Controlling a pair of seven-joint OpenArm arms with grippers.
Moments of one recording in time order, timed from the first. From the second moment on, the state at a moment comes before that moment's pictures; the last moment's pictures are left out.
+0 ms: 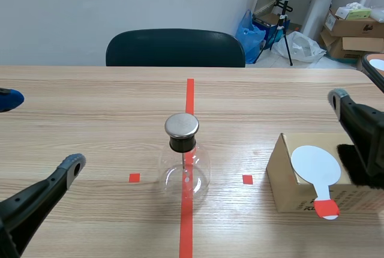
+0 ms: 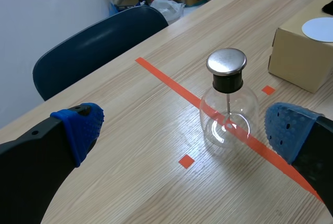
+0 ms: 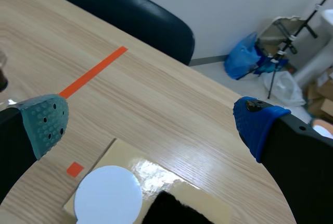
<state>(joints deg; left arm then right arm) 57.6 -43.7 -8.7 123.6 -12.6 -10.4 -21.1 -47.6 33.6 21.2 121.1 16.3 18.0 10.7</state>
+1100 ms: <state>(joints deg) 57.5 -43.7 -8.7 123.4 -14.9 -10.4 -15.0 -37.6 33.3 7.2 121.1 14.3 17.6 -3.4</state>
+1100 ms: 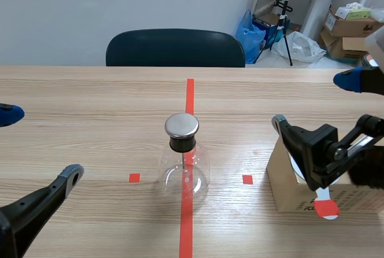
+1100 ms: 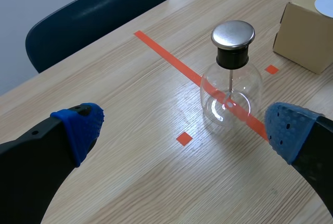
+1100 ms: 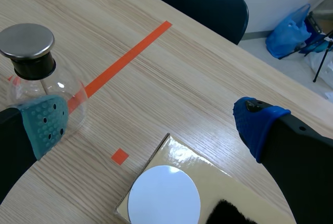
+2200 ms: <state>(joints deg) 57.5 -43.7 -8.7 123.3 -14.9 -10.4 -15.0 -46.1 33.3 9.3 121.1 14.5 18.4 4.0</state>
